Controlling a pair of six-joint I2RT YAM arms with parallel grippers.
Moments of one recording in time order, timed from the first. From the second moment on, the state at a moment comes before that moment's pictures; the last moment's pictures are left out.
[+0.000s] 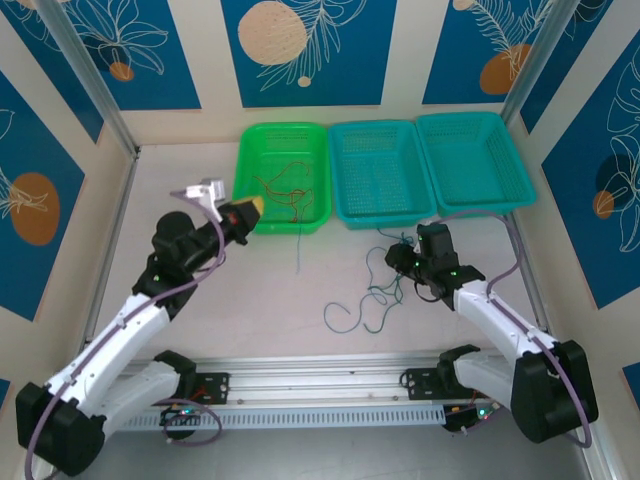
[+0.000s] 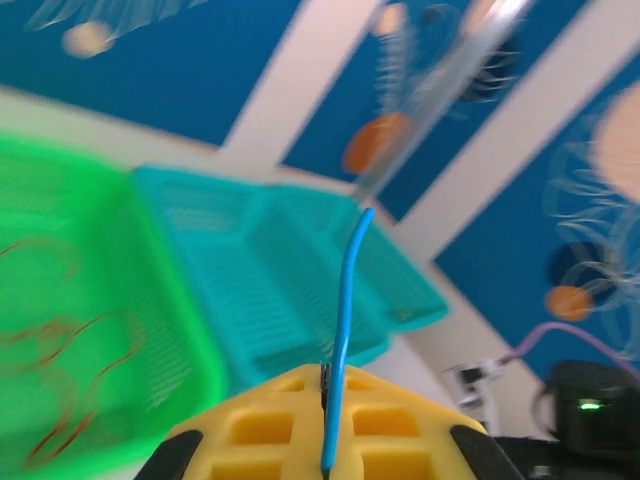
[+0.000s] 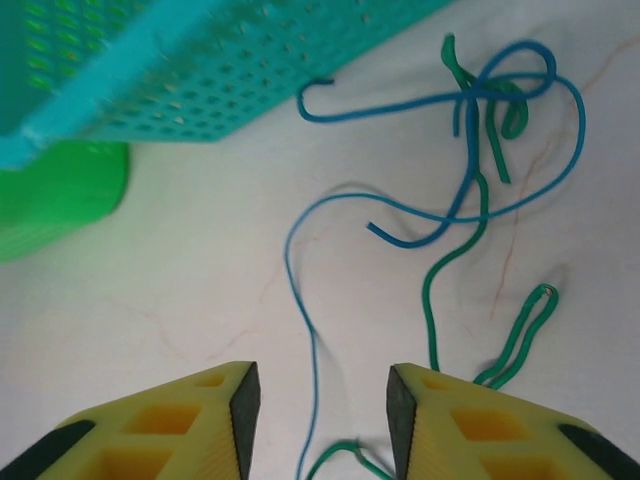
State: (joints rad) left arm -0.47 0.94 0.77 0.19 0.30 -0.58; right arm 0.28 1.04 0.54 -0.29 -0.11 0.70
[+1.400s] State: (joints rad) left arm -0.63 2.64 3.10 -0.78 0.24 -0.30; right arm 0.30 0.70 0.62 -0.60 -0.08 0.72
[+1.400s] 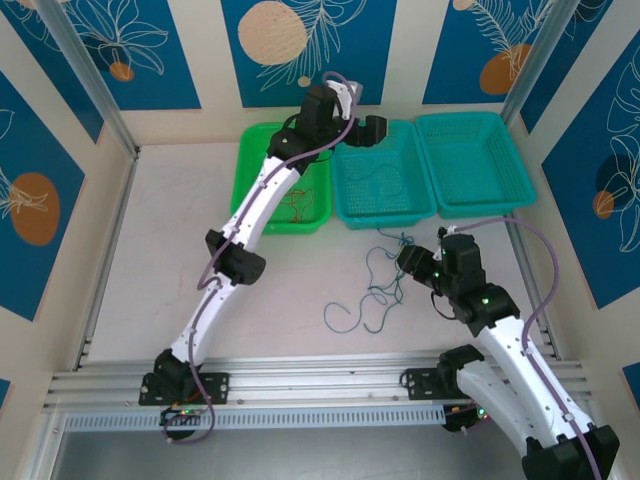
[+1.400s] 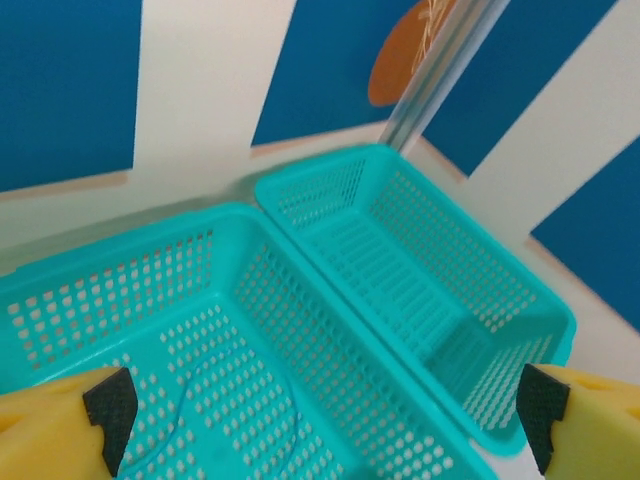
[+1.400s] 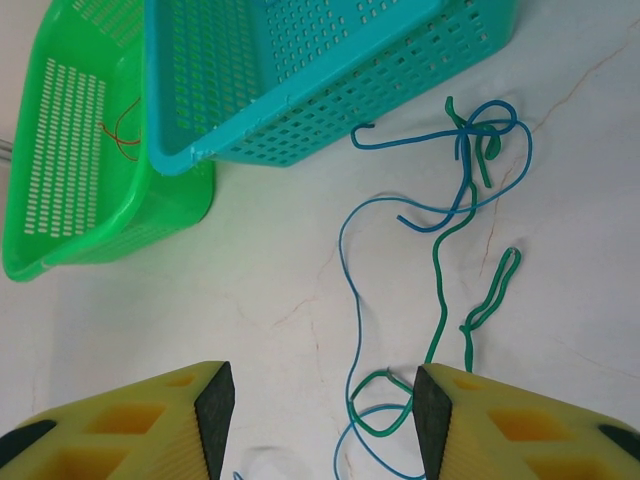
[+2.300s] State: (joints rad) left arm -0.67 1.29 1.55 -0.74 0.24 0.05; right arm 0.76 1.43 0.93 -0.63 -0.20 0.32
